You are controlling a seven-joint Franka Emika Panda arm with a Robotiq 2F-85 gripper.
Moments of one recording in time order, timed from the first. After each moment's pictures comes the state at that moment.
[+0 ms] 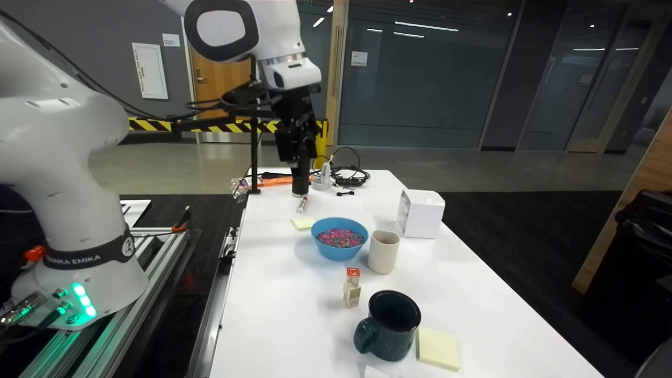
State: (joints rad) arm -0.08 -0.64 0.21 -2.75 0.20 2.39 0.42
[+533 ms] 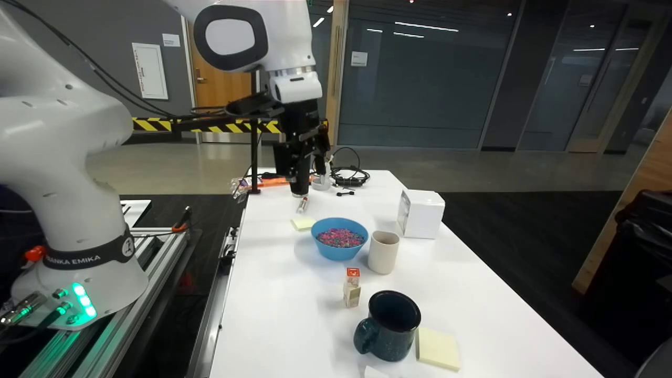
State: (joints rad) arm -0.16 -0.57 0.22 -2.74 0.14 2.40 0.62
